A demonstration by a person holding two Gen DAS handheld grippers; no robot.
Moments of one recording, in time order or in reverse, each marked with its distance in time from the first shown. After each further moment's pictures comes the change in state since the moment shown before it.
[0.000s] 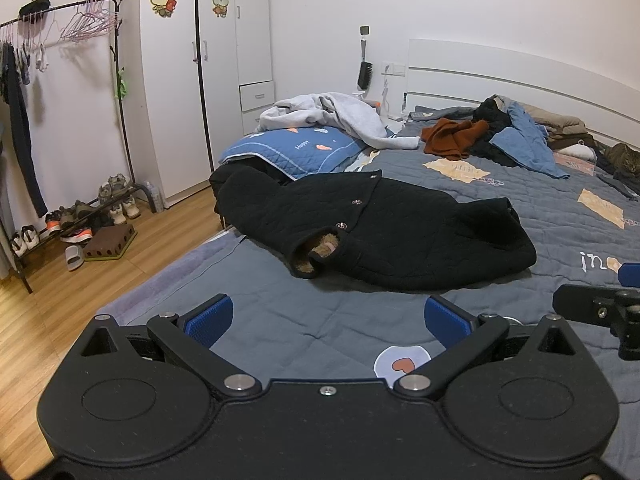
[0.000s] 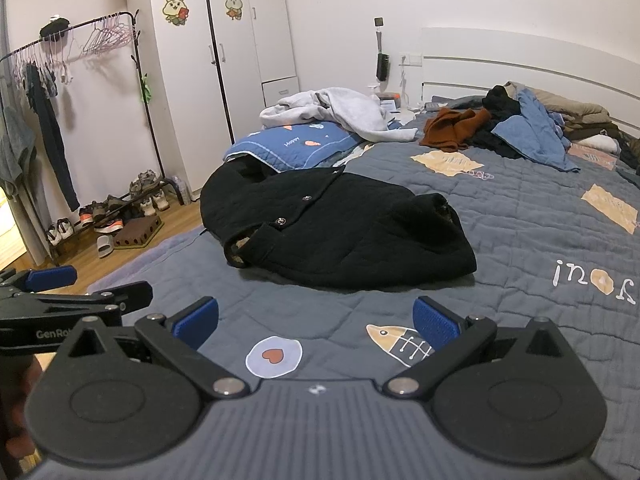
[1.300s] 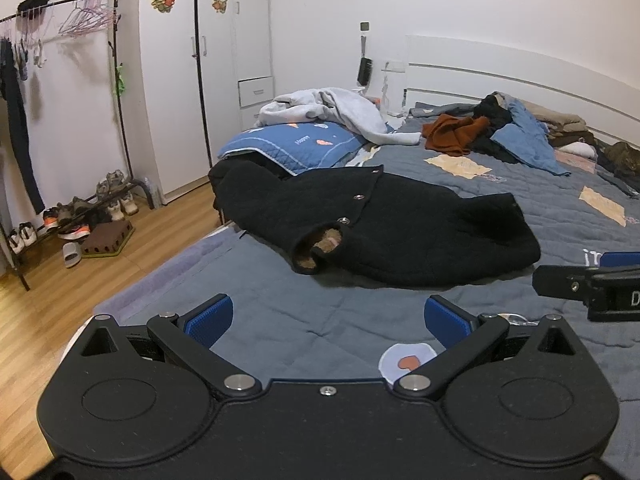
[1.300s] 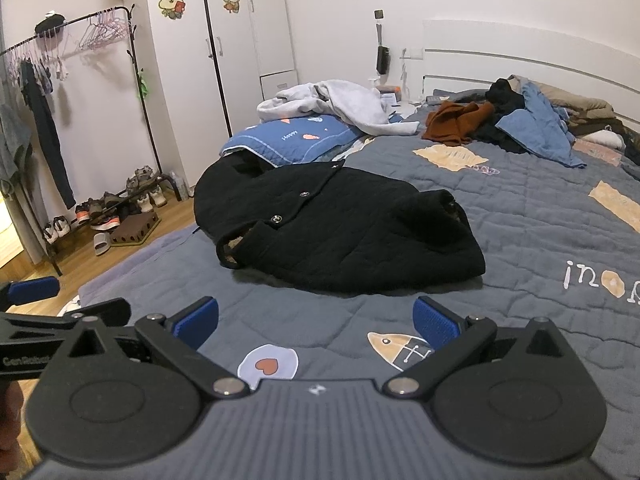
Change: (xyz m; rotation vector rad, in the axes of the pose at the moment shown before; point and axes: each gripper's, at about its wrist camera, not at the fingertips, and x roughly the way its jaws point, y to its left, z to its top) left arm 0.012 0.004 -0.005 -0.005 0.010 0.000; right arm 0.032 -0.004 0.006 0.006 0.021 0.000
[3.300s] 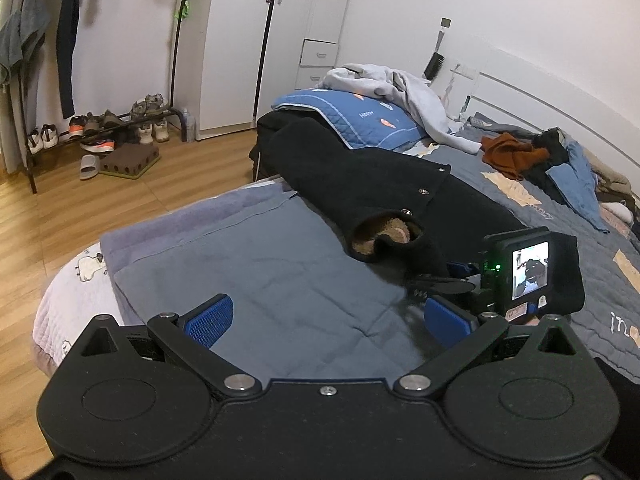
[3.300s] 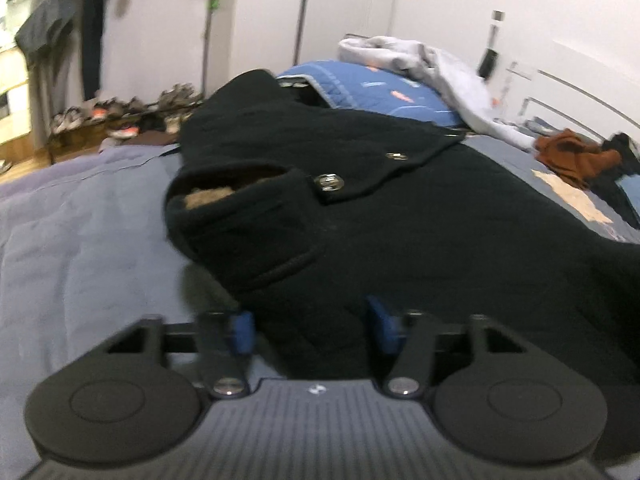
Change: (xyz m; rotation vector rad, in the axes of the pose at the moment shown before) left arm 0.039 0.071 -0.006 -0.286 0.078 0.037; right arm 0.277 0.050 -0.007 -0.341 0.042 0.073
